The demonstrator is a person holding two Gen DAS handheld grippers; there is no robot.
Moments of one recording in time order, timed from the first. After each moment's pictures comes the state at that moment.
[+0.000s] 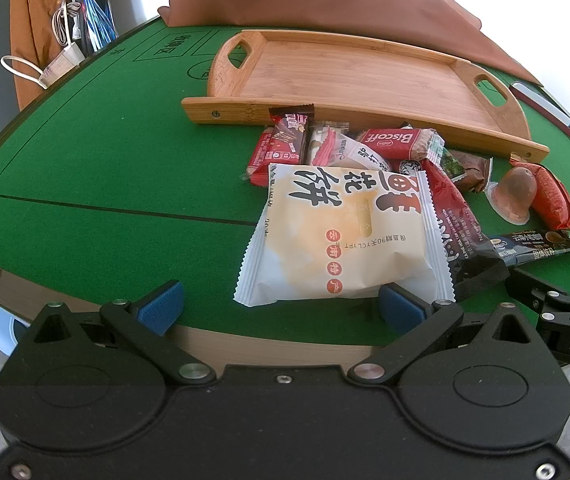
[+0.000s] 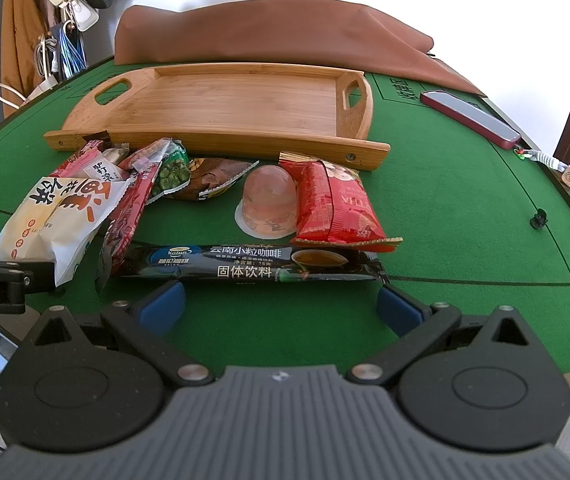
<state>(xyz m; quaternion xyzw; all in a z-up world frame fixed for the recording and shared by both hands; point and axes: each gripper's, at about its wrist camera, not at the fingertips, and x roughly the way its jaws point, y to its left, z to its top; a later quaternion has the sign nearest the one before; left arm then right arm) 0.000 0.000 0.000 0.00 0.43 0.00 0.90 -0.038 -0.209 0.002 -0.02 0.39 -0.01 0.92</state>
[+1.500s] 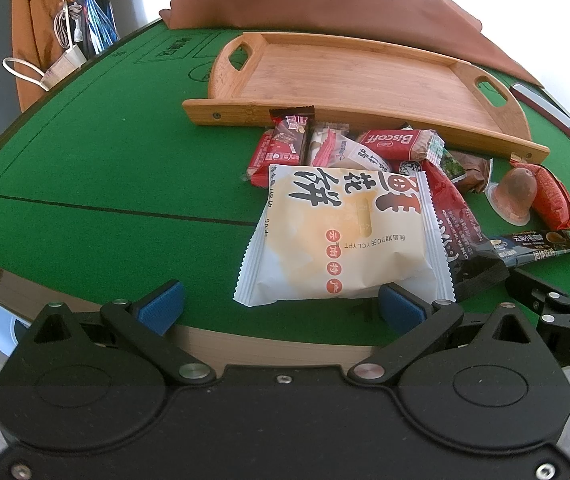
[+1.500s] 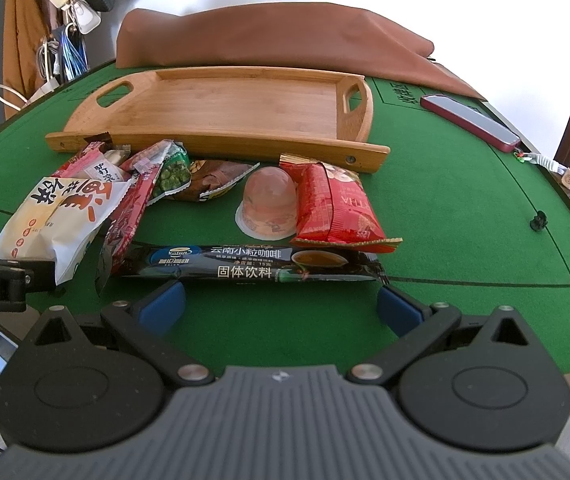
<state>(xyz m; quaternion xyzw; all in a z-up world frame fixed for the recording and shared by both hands) -0.002 0.000 -0.001 0.00 0.43 0.00 0.90 -0.040 -0.209 0.000 -0.03 0.38 -0.01 0.92</state>
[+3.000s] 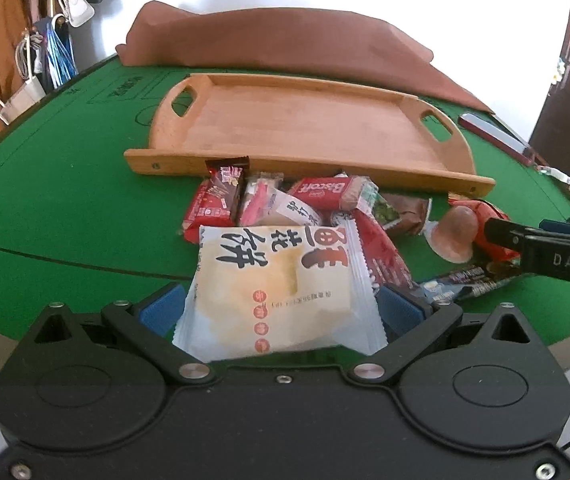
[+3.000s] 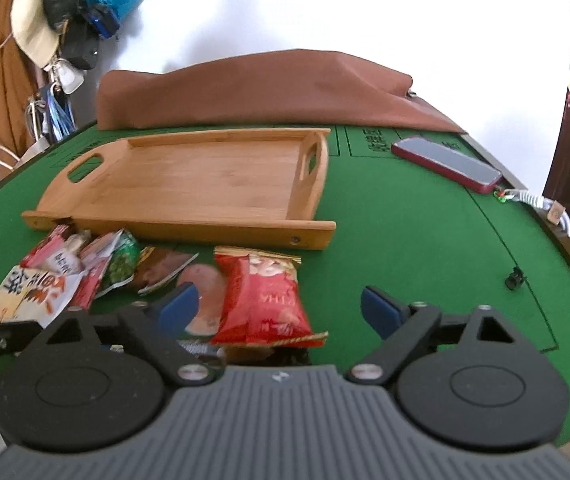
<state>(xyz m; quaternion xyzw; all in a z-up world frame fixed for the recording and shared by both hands) 0.004 -0.021 0.014 -0.02 0.38 -0.06 0.92 -0.010 -0.259 0.022 0.02 0.32 -0.01 0.95</state>
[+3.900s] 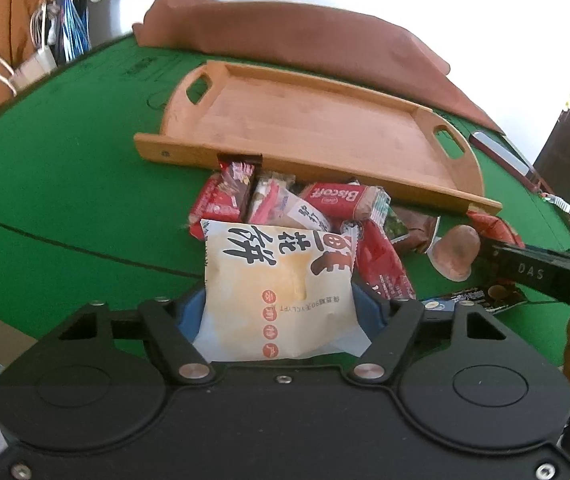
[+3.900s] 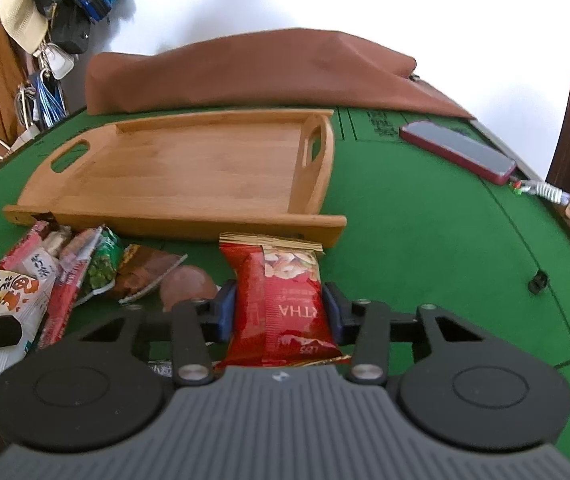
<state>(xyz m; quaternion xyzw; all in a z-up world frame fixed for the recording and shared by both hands) 0.010 -0.009 0.018 -0.06 0.39 -0.05 0.92 0.015 -0.253 0.012 0.01 0.34 -0.02 0.94</state>
